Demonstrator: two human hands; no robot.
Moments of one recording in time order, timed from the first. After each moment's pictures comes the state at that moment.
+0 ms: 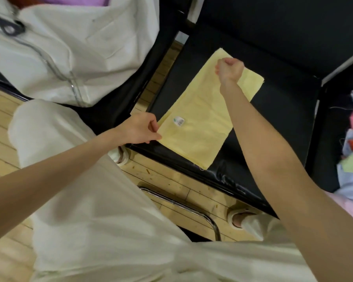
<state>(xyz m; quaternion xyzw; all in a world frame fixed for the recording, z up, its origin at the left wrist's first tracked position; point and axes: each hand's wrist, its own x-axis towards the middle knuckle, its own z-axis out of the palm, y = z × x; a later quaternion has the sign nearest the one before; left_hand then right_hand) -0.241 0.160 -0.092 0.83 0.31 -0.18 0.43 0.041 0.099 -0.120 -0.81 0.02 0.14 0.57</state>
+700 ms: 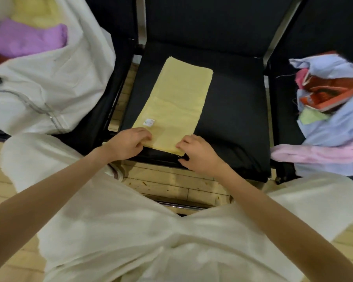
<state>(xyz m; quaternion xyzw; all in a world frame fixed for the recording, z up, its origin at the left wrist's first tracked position) -0.248 0.132 -0.108 0.97 0.00 -0.10 0.22 -0.141 -0.105 -0.109 -0.84 -0.53 0.13 0.08</state>
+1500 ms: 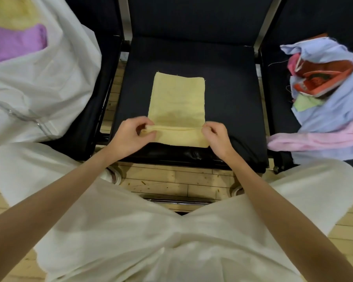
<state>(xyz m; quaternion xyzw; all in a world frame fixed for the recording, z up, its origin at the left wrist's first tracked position) -0.229 0.097 -0.082 0.88 0.08 0.03 0.47 -0.113 -0.133 -0.102 -0.81 -0.16 0.21 0.52</state>
